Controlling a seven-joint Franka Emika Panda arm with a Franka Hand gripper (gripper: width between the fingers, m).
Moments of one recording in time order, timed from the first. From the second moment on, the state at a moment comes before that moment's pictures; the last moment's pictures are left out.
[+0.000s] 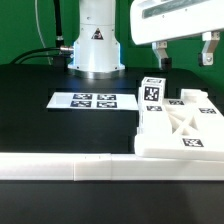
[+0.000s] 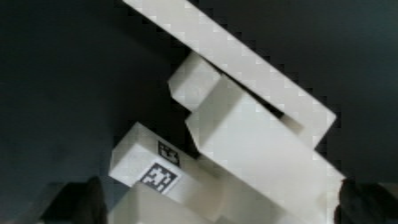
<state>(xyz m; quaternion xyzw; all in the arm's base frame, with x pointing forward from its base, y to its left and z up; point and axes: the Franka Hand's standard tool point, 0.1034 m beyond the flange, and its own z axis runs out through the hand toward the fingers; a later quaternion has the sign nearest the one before) 0.555 0.114 0.134 -0.89 0.44 -0.09 0.10</state>
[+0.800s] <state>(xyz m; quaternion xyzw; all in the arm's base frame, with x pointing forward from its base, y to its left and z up) 0.537 0.122 0.132 -0.92 0.38 -0.06 0.08</state>
